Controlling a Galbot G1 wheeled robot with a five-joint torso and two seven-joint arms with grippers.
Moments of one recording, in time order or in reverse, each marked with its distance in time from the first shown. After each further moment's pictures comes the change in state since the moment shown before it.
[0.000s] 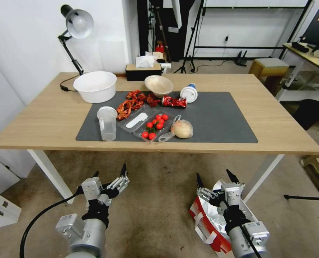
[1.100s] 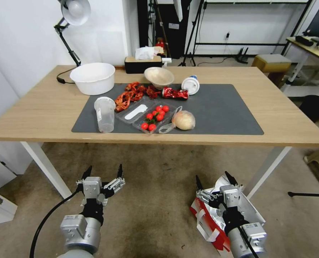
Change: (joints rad) left arm -0.015 0.061 -0.041 0.064 0.244 -0.043 0.043; right arm 0.009 0.000 0.016 -0.035 -0.010 0.025 -0.026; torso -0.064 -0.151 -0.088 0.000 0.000
